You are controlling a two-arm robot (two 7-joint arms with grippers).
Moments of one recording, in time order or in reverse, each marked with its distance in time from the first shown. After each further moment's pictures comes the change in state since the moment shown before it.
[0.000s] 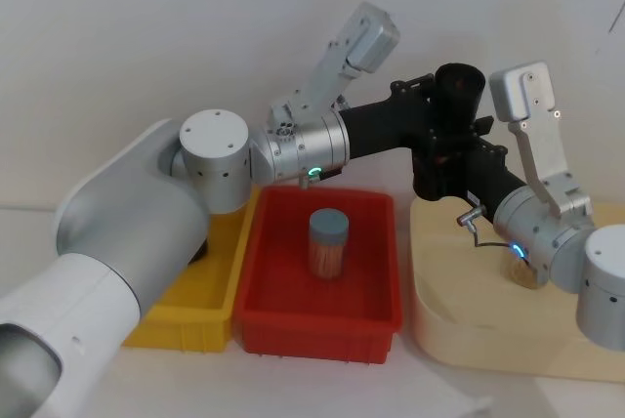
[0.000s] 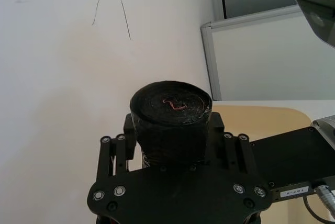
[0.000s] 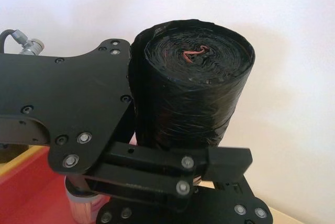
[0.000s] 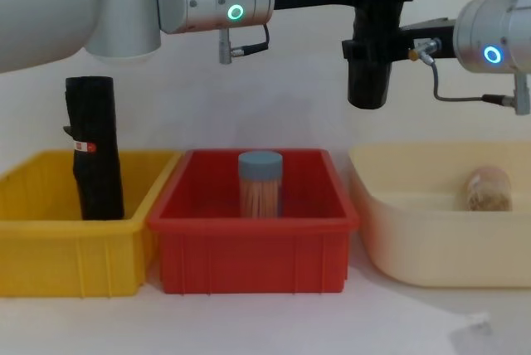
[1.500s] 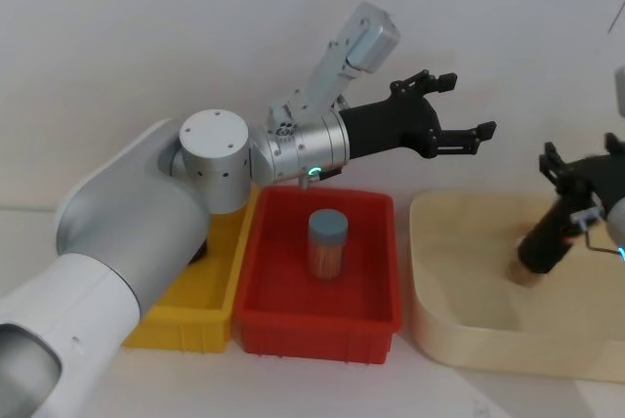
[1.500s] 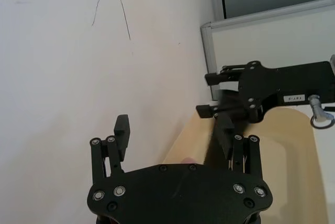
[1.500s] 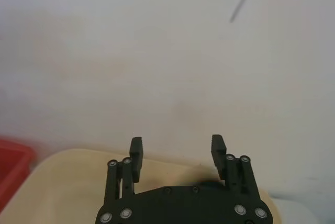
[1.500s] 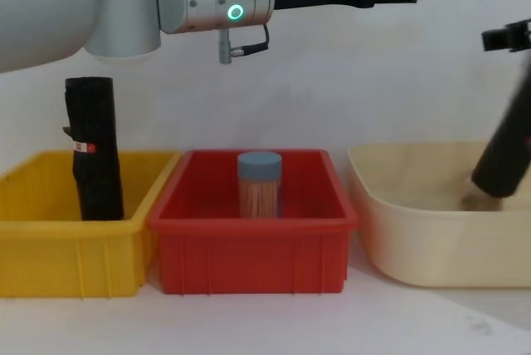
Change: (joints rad) left arm 0.000 0.000 0.000 0.000 0.000 0.000 0.000; right arm -0.106 0.036 0.160 -0.174 -0.100 0.175 -0.237
